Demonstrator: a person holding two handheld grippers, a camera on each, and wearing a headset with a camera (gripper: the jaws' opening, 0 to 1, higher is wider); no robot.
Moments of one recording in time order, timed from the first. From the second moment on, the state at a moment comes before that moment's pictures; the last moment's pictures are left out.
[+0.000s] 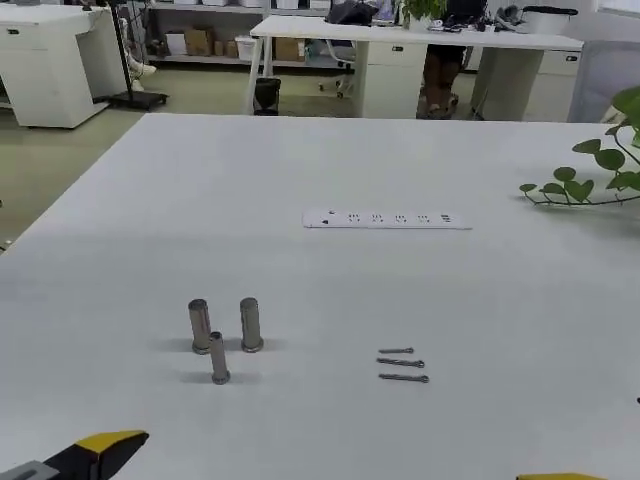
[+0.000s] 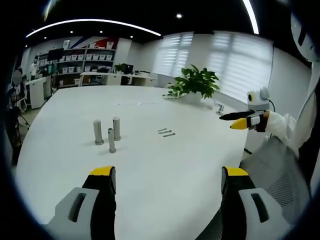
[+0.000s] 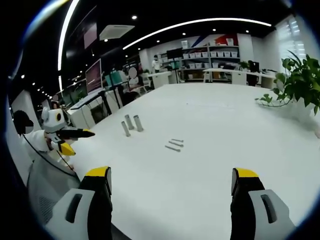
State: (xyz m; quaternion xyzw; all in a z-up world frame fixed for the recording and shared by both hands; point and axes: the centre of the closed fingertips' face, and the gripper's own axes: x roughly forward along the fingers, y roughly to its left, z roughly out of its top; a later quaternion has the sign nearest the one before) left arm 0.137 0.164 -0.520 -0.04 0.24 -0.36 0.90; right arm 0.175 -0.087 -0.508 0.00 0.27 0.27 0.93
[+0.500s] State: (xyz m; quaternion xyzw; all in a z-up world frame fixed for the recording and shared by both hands) left arm 0.147 0.176 -0.517 -0.05 0.23 -0.35 0.90; right arm 0.180 -0.095 -0.504 -0.01 0.27 0.26 0.93
